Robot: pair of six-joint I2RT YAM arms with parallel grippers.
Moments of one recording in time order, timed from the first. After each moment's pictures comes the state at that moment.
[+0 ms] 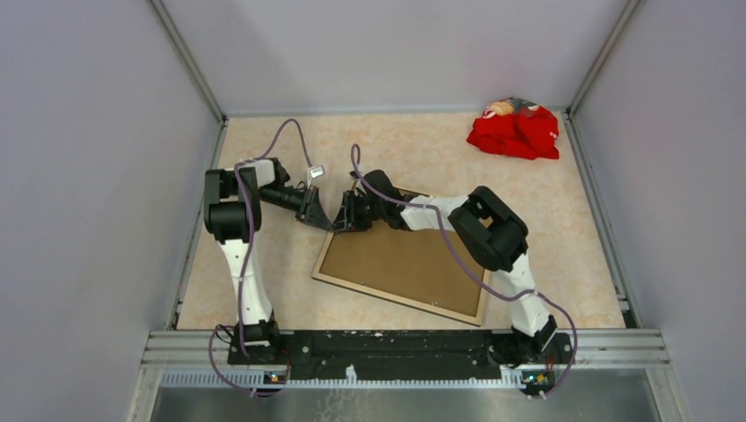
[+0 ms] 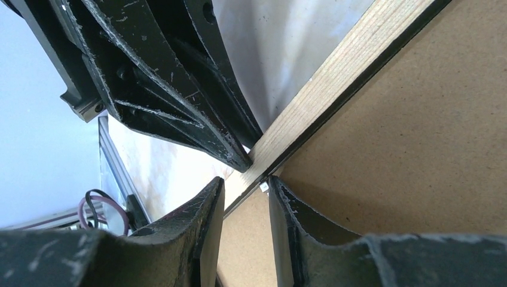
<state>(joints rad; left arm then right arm) 0.05 2.25 1.48 -1.10 1.09 0.74 0.82 2.19 1.40 0.19 -0.41 0.80</state>
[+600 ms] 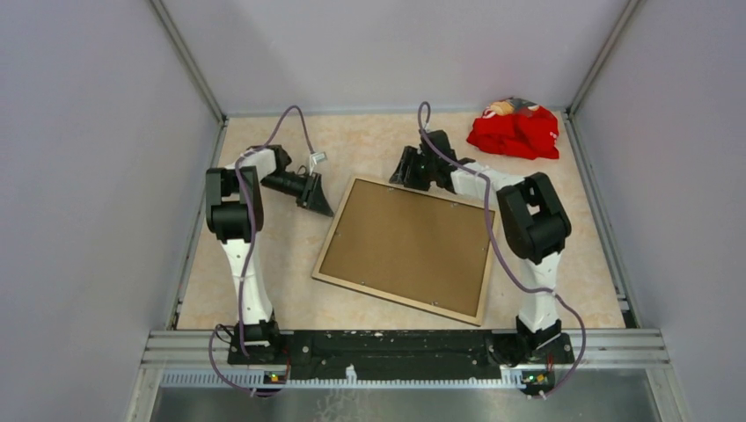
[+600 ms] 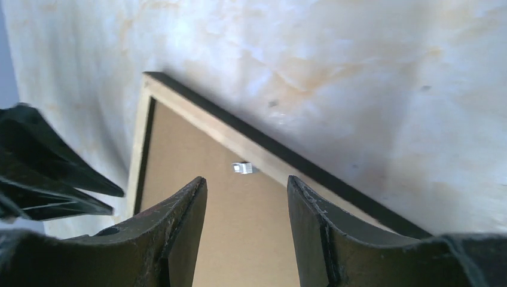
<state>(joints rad) 0.04 2.25 1.58 -1.09 1.05 0.70 0.50 2.04 1.40 -0.04 -0.22 0.66</state>
